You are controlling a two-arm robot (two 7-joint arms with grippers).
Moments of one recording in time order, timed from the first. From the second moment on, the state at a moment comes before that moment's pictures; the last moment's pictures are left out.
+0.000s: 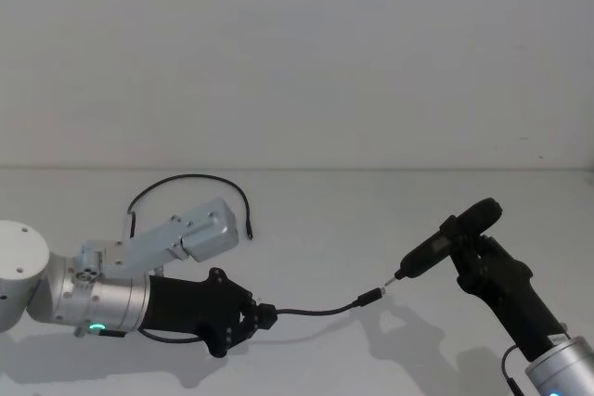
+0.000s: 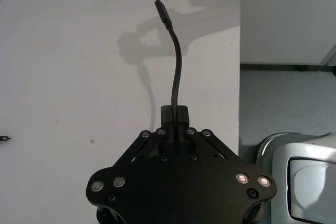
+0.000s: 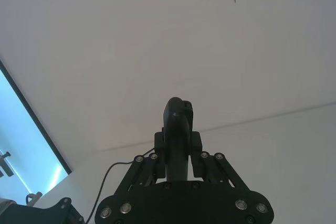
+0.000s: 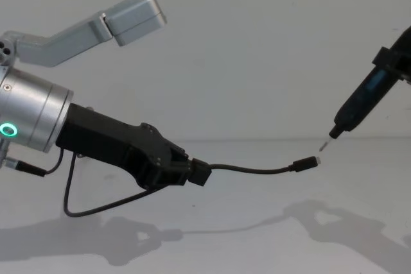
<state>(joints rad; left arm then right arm) -0.70 0.58 0.74 -1.41 -0.35 0.22 -0.92 0.00 0.28 -0.15 -1.73 0.75 0.00 0.29</state>
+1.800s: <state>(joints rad) -0.70 0.58 0.74 -1.41 -0.35 0.22 -0.92 0.02 0.31 -0.20 -1.70 0.78 -0.03 0.27</state>
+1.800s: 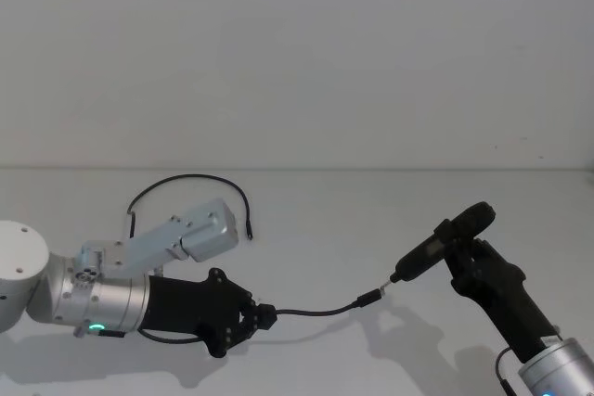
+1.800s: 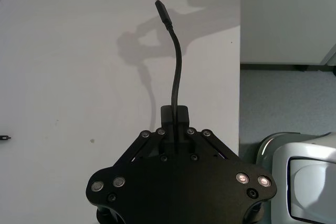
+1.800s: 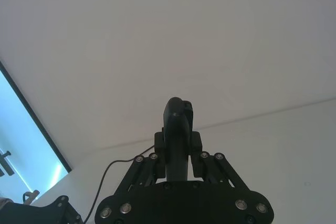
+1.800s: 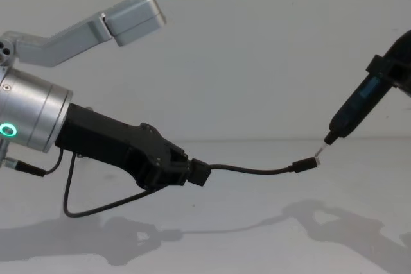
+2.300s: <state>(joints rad) -0.70 0.58 0.74 -1.41 -0.35 0.22 -0.92 0.02 0.32 -0.20 -1.70 0.81 -0.04 0.26</state>
